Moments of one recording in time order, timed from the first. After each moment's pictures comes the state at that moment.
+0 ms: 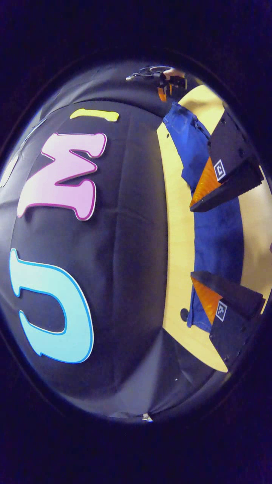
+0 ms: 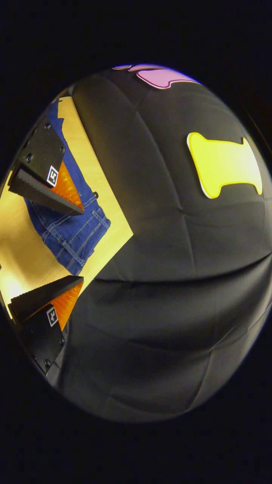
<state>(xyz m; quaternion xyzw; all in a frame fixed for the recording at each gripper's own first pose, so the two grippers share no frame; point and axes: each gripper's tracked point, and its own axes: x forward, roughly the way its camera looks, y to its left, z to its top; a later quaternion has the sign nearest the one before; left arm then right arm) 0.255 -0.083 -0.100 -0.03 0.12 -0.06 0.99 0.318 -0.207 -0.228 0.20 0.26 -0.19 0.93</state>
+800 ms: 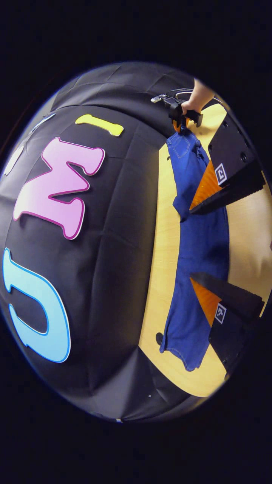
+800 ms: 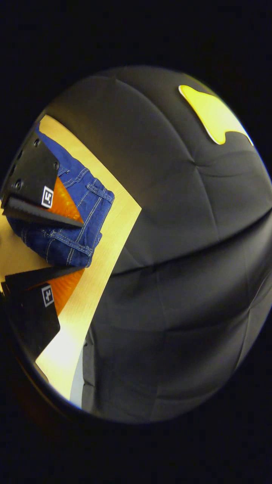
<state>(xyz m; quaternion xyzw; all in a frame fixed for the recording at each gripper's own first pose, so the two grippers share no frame) 0.245 -0.130 -0.129 -0.09 0.16 -0.10 0.98 0.352 -0.229 -0.292 0.27 0.24 -0.27 0.89</state>
